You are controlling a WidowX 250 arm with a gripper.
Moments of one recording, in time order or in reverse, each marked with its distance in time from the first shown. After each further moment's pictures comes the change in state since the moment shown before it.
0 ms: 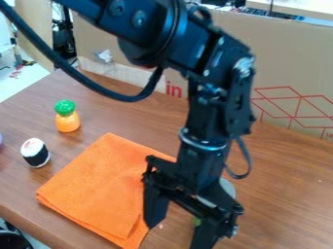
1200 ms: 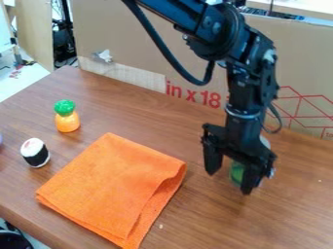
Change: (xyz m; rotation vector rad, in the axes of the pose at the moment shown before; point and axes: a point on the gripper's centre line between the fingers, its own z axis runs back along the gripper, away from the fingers) arm 0.143 0.012 0.001 -0.029 -0.244 -0.068
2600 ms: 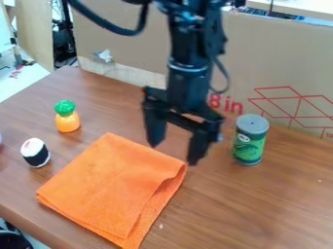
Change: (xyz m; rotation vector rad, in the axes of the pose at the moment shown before) arm -0.071 0.045 0.064 0.062 0.074 0.136
